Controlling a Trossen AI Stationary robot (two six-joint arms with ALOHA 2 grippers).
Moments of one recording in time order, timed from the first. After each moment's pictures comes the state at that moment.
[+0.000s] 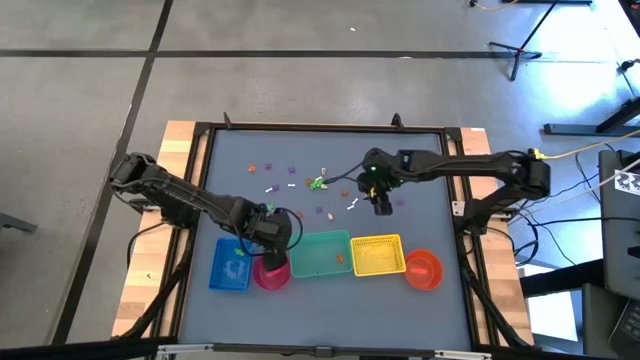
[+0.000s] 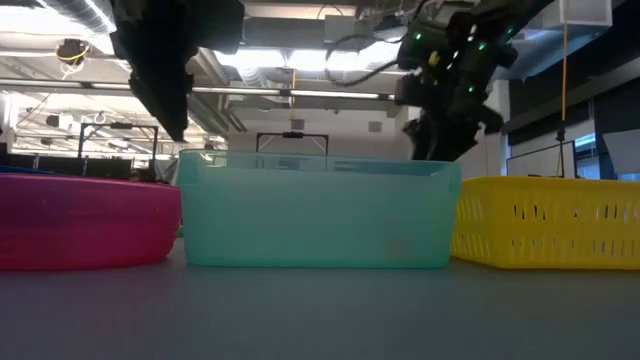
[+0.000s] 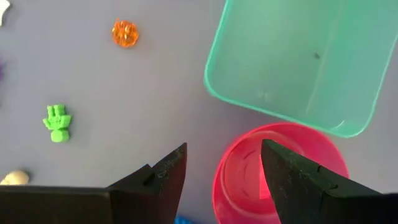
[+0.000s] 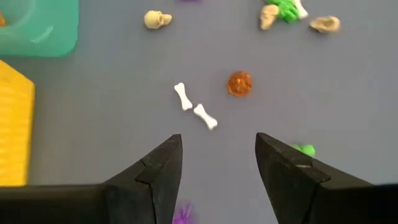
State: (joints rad) left arm -0.29 1.53 1.11 -0.82 -0.14 -0.75; right arm -0.27 1.51 0.96 -0.54 -0.12 -0.46
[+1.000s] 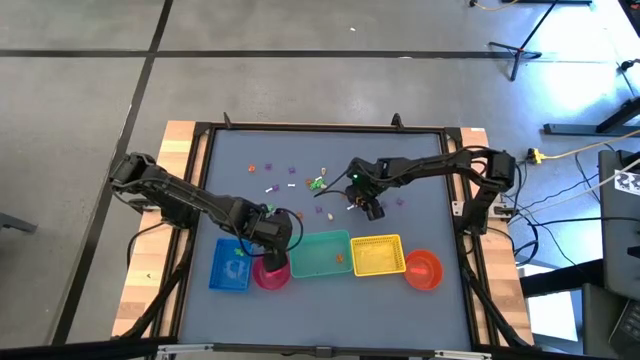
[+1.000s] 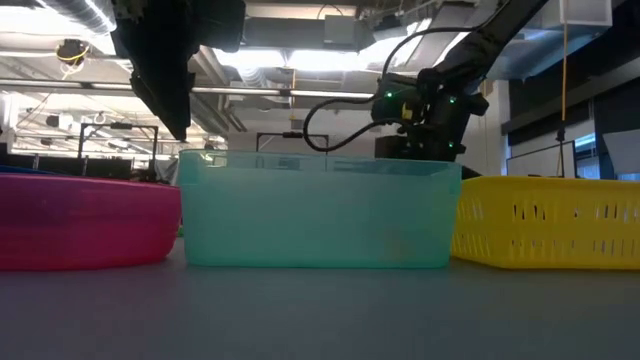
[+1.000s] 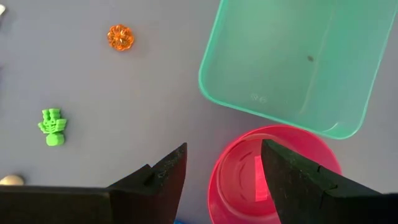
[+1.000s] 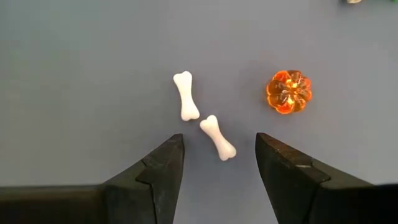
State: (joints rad) left arm -0.29 1.53 1.11 -0.81 -0.14 -0.75; right arm -0.27 1.78 0.97 -0.40 -0.13 -0.63
